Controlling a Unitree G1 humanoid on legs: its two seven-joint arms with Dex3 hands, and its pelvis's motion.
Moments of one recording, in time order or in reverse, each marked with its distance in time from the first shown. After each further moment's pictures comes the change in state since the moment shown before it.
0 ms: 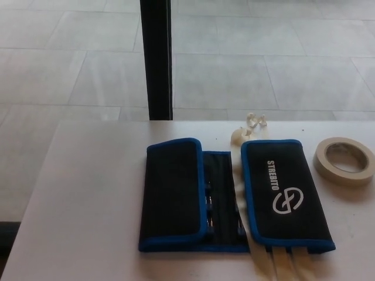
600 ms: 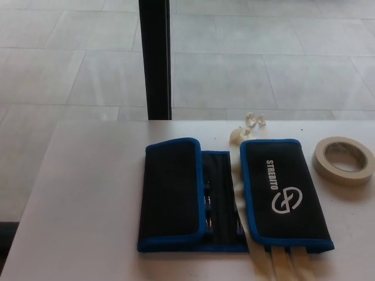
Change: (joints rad) left_arm -0.054 -0.030 0.000 -0.013 -0.023 0.000 -0.008; right_arm -0.002 -0.054 -0.025 -0.184 -0.107 0.077 0.052
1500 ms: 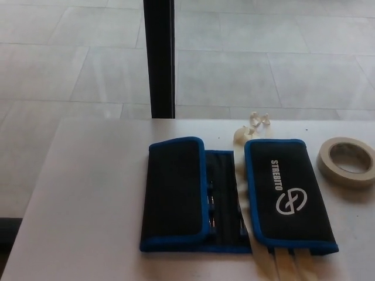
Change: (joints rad) left_arm -0.040 -0.001 -0.005 -0.022 -0.002 0.000 -0.001; right_arm -0.292 -0.025 0.772 -0.811 -0.166 0.204 0.082
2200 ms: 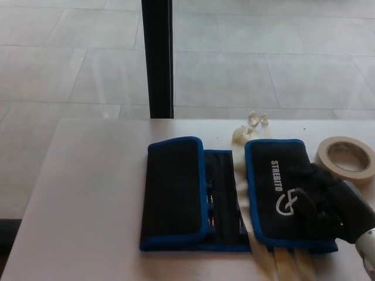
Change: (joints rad) left_arm -0.009 0.000 0.000 0.002 0.004 0.000 0.000; right_arm -0.030 0.204 0.601 0.158 -0.261 -0.182 -0.097
